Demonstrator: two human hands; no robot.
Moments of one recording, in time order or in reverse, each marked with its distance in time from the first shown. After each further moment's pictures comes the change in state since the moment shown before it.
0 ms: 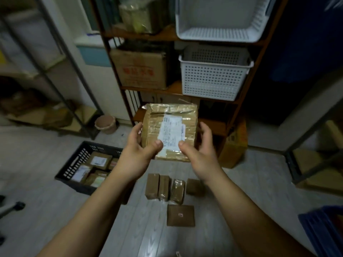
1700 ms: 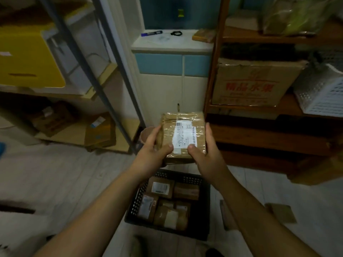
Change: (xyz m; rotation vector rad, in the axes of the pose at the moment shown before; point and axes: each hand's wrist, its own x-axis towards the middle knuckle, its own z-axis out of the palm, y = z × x) left_hand 0.332 -0.124 -0.487 -0.013 -0.218 -0.244; right_hand 0.296 0.094 0.504 -0.160 0.003 0.068
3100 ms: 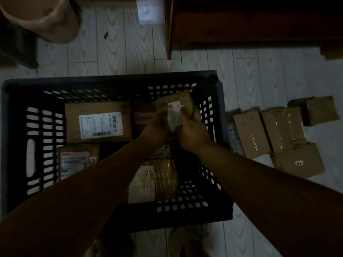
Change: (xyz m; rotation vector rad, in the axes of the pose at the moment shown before) left_hand 0.304 -0.612 0.155 -0.036 -0.400 -0.558; right_hand 0.111 0.650 0.019 -0.820 -0.112 0.647
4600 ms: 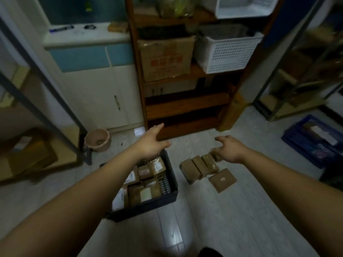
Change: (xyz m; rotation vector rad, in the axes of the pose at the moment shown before) left_hand -0.637 0.270 0.128 0.911 0.012 0.574; right_hand -0.619 -0.074 -0.365 -0.025 0.291 0.170
